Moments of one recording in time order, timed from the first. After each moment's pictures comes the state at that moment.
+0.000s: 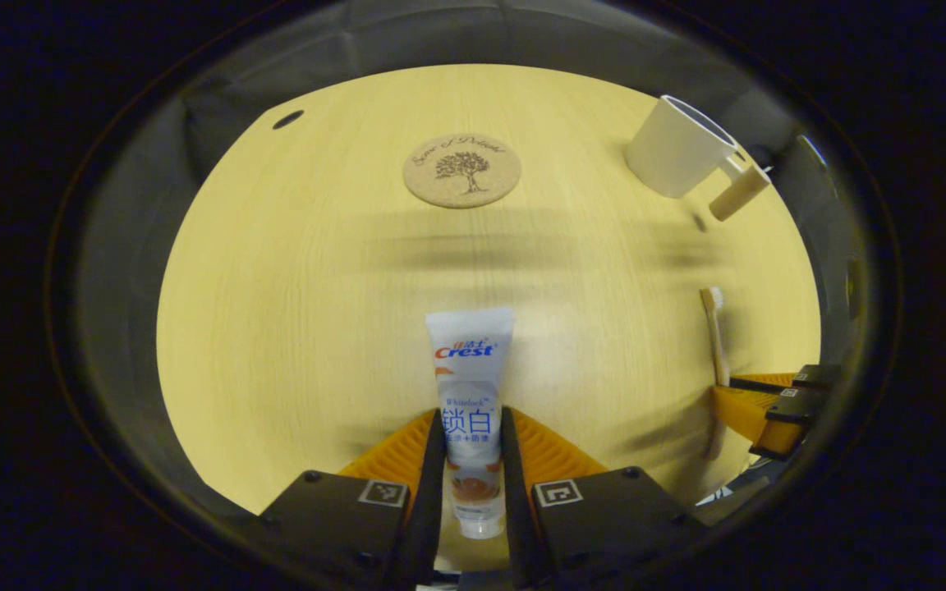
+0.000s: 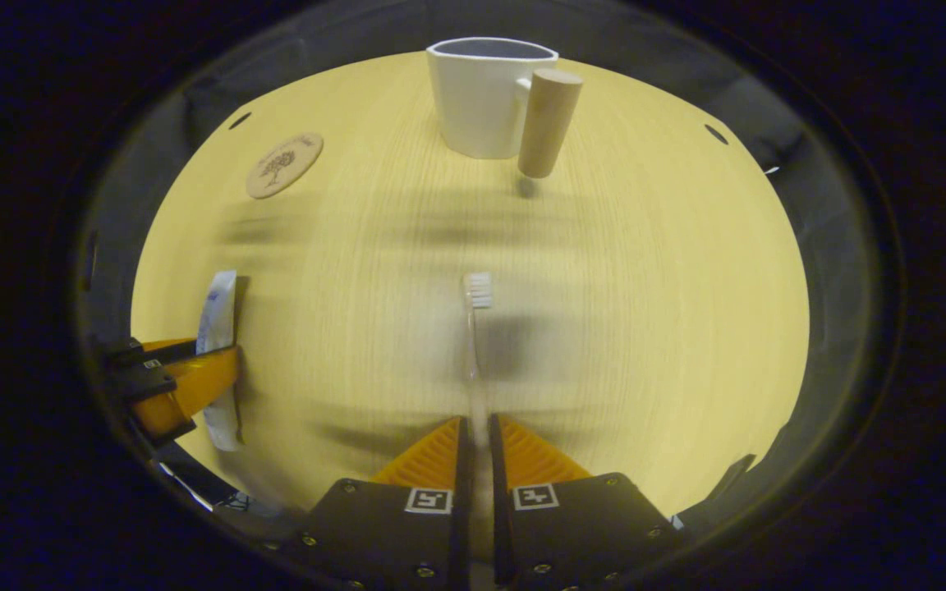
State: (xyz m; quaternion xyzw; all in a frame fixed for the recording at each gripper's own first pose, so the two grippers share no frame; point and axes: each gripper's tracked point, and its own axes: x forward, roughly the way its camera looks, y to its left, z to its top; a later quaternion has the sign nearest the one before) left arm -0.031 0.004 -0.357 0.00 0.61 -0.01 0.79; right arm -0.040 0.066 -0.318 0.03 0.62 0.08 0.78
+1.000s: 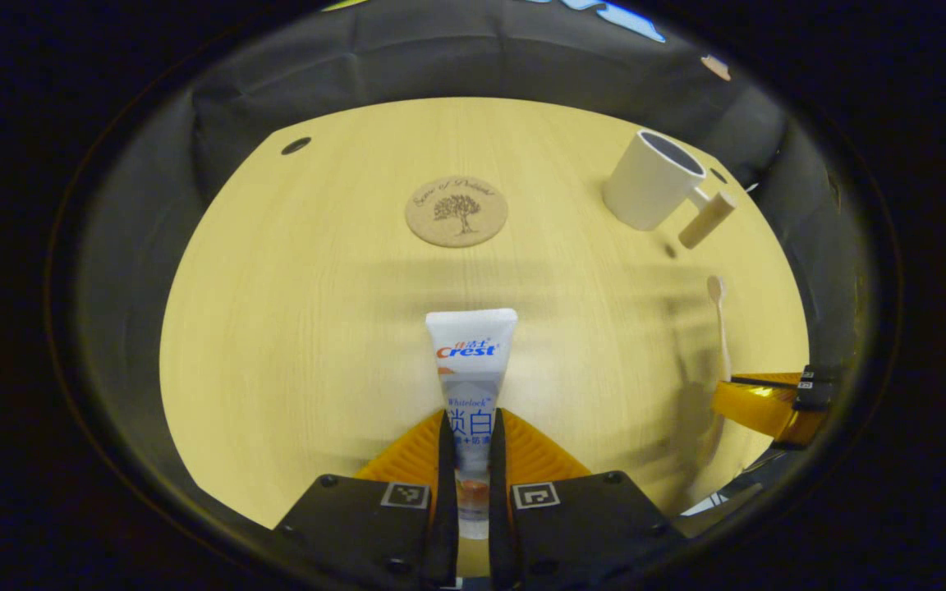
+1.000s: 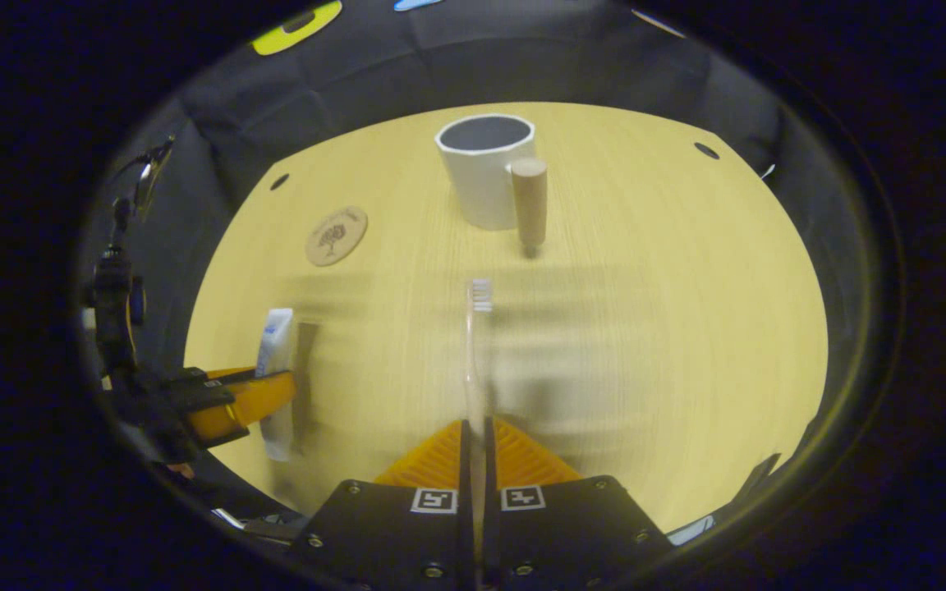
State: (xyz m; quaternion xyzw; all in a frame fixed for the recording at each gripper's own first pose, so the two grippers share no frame) left arm -0.014 -0.006 -0.320 -0.03 0.54 -0.03 0.84; right arm -0.021 0.072 -0.257 0.13 0.51 0.11 0.84
